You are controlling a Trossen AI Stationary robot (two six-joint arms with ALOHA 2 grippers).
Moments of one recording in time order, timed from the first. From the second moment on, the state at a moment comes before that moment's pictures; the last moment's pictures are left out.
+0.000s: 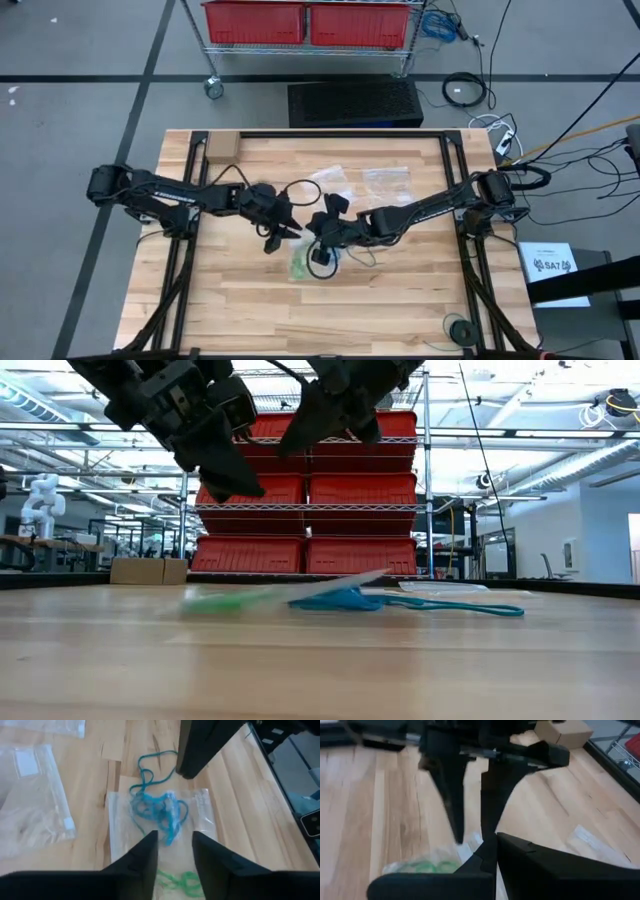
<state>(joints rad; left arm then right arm) 0.04 1.31 0.65 0.04 0.29 -0.16 0.21 1.82 1.34 -0.21 0.45 0.28</state>
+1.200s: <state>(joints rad) 0.05 0.98 0.47 0.04 0.11 -0.24 -0.01 2.12 1.34 -0.09 -0.07 0.18</state>
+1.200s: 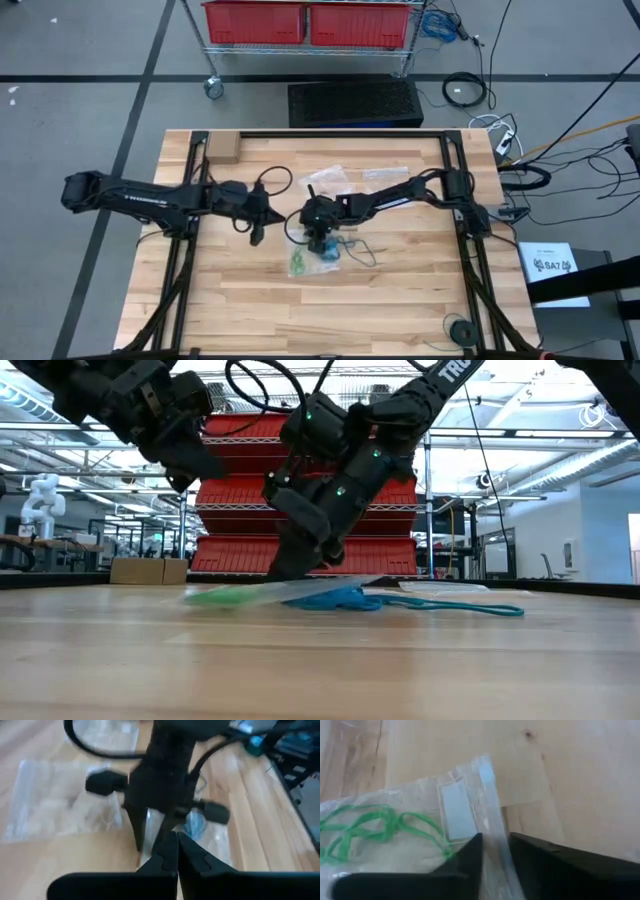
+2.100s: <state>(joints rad) 0.03 0.95 0.31 0.58 0.08 -0.26 0.21 1.69 1.33 -0.31 0.47 0.06</state>
